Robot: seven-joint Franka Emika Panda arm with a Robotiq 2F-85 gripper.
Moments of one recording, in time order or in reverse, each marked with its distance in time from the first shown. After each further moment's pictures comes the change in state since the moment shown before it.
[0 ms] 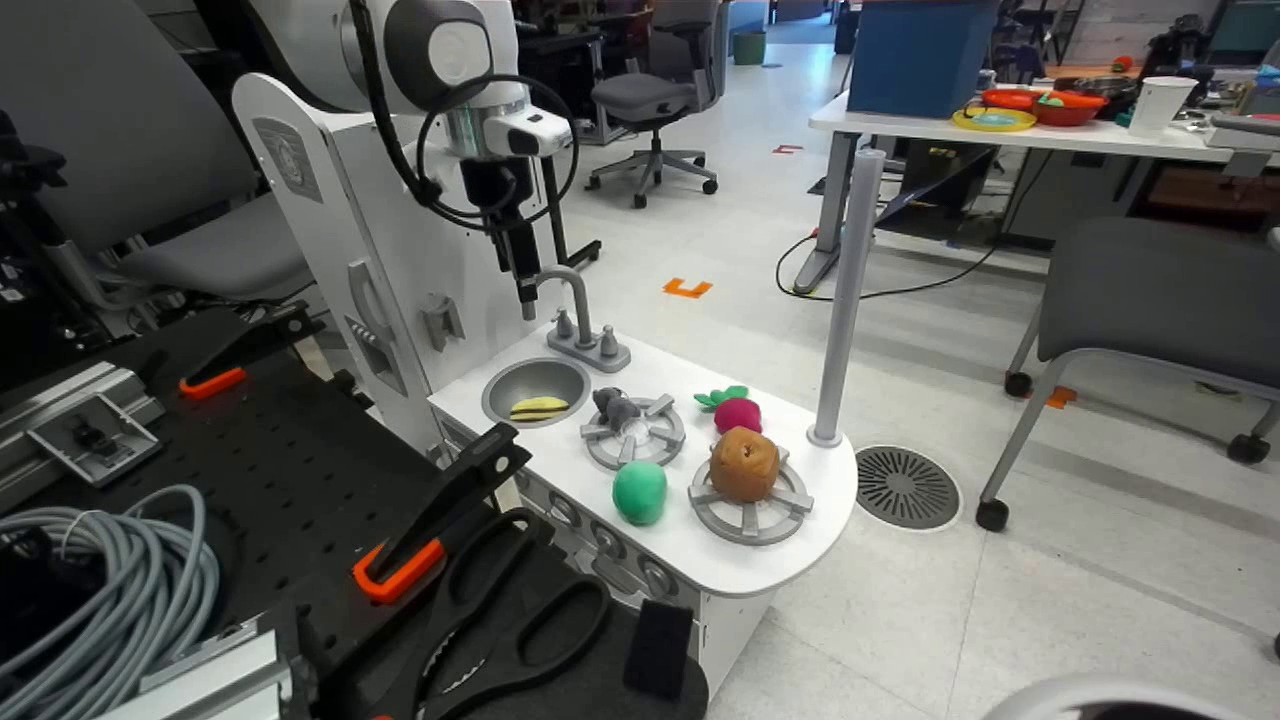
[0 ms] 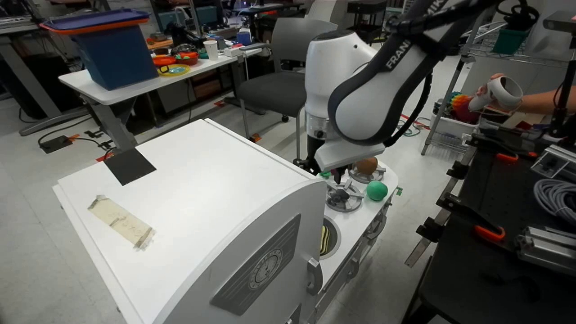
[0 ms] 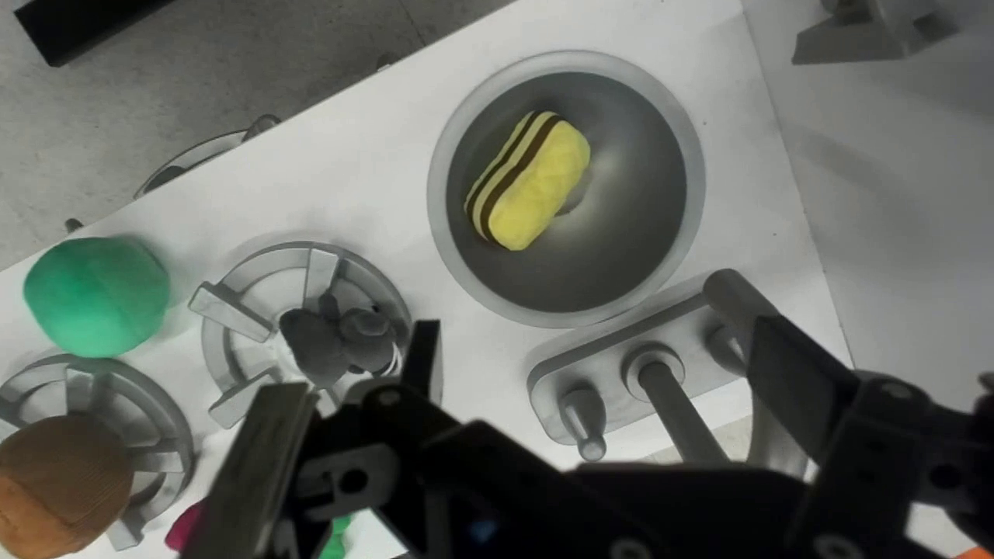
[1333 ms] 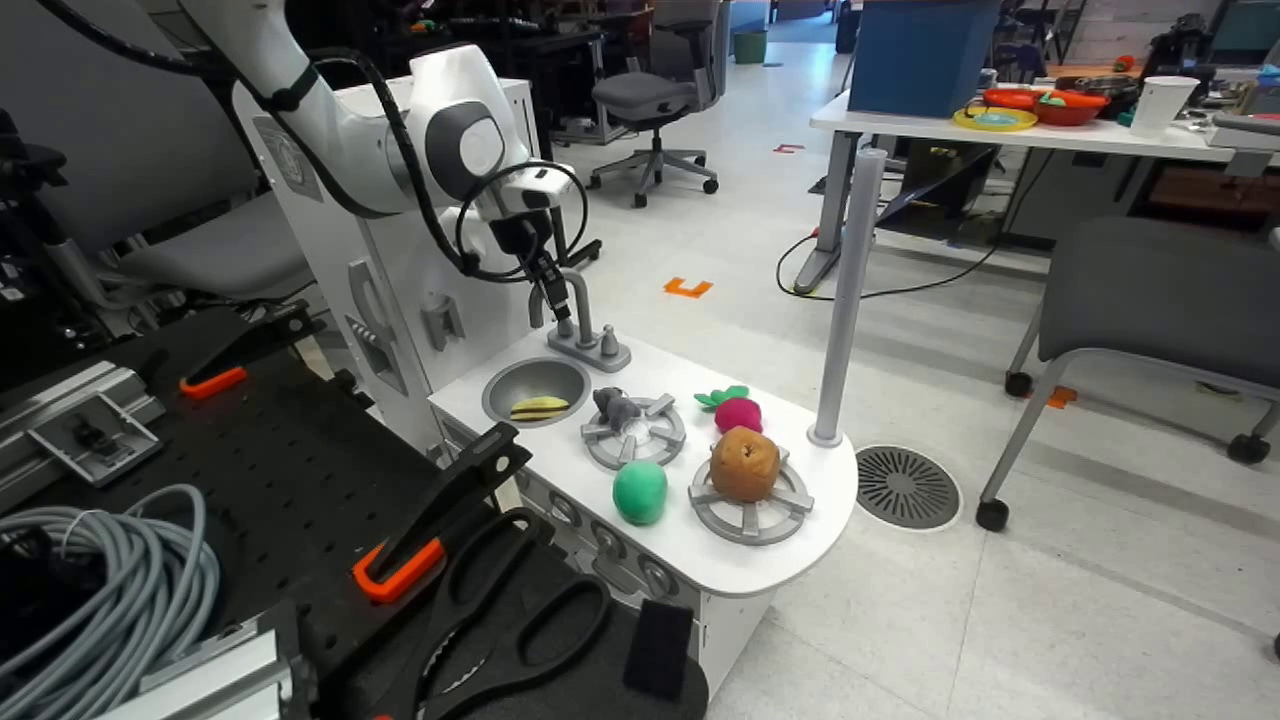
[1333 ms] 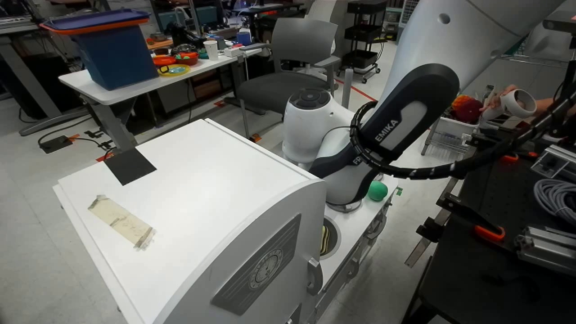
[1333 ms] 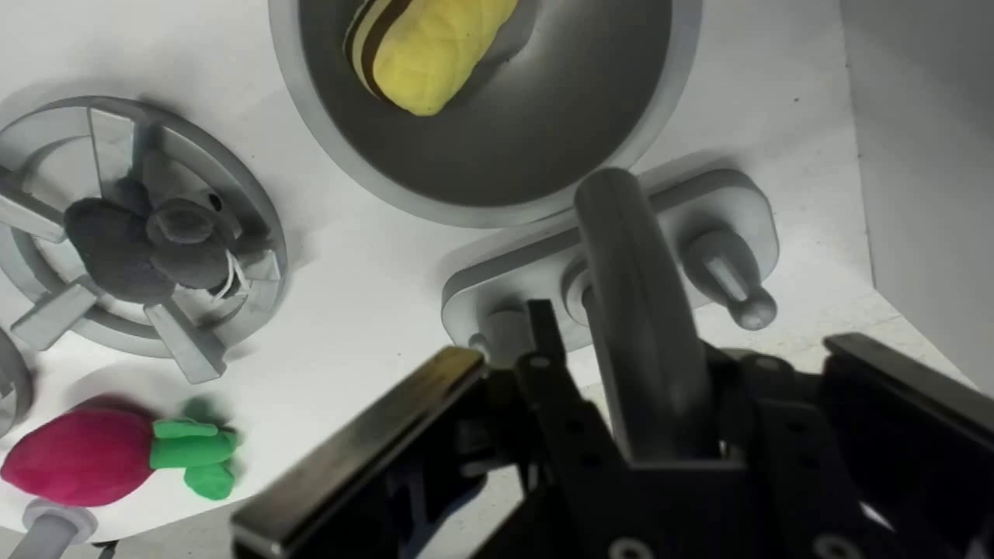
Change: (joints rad) arm 0.192 0.330 -0.187 0.328 0.001 0.152 0.125
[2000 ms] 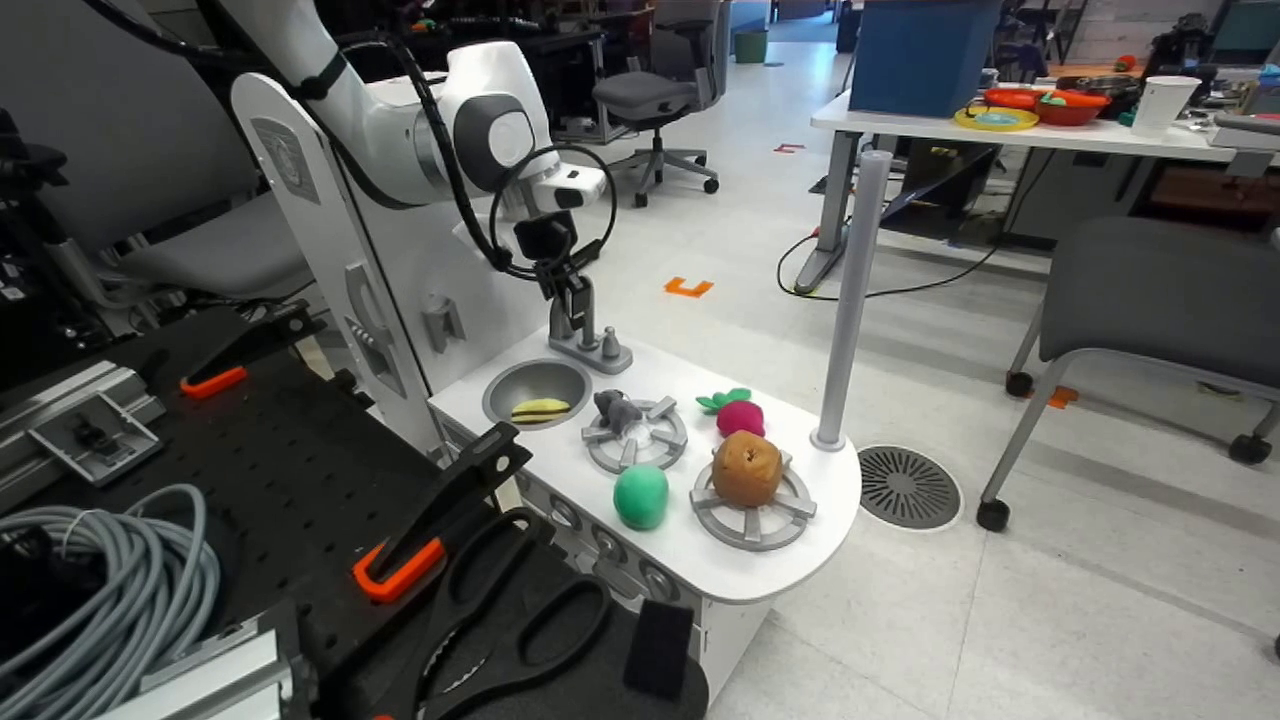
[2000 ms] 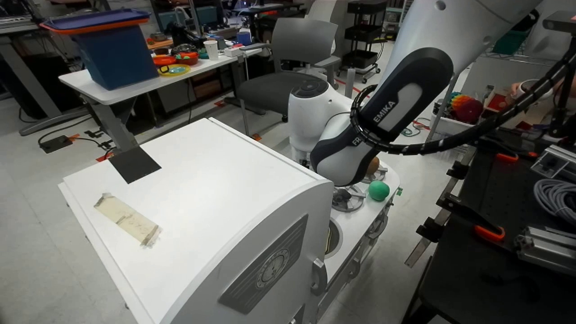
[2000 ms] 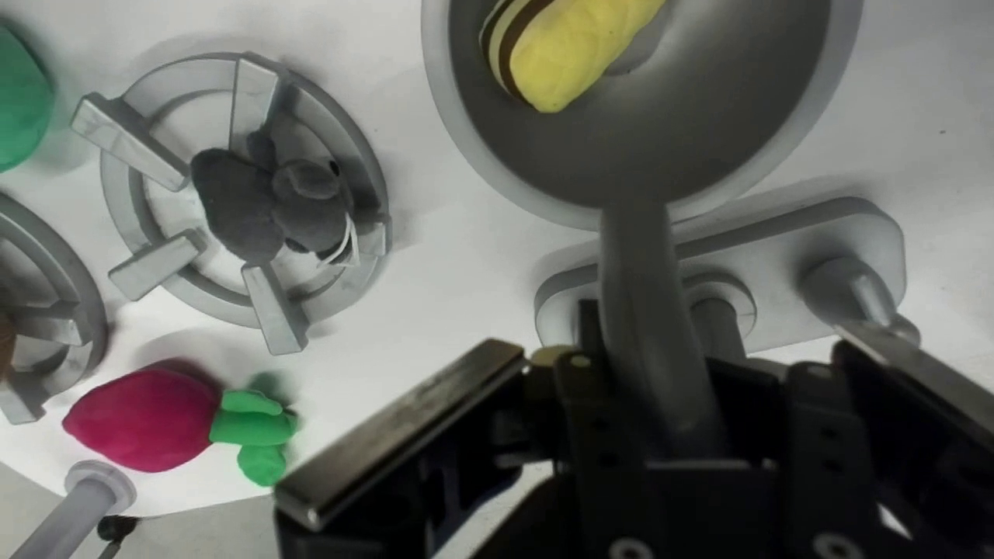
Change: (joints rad) arm -0.069 -0.015 0.010 0.008 -0.025 -0.123 -0.143
